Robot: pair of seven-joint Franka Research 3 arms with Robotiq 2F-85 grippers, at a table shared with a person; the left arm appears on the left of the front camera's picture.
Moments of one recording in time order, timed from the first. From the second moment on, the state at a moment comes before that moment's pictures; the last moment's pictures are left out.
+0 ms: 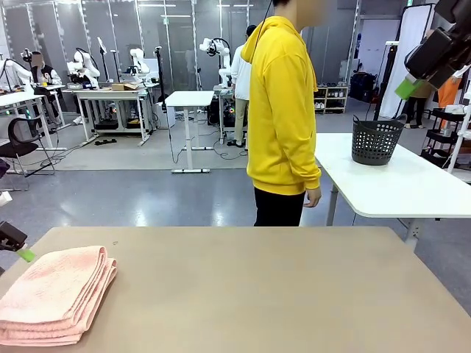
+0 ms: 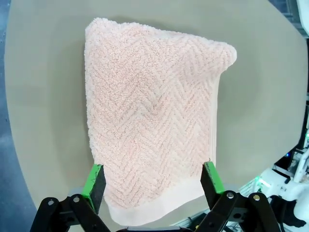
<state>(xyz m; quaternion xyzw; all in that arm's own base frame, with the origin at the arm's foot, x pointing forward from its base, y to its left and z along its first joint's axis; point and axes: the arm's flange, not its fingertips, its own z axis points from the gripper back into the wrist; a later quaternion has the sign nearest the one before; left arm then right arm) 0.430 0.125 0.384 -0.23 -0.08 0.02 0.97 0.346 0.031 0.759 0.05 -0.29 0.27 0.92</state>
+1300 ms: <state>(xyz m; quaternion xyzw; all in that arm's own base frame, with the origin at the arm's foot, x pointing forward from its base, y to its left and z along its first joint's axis) 0.432 0.125 0.382 -0.23 -0.08 0.02 0.97 0.346 0.031 0.759 0.05 -0.29 0.27 0.92</state>
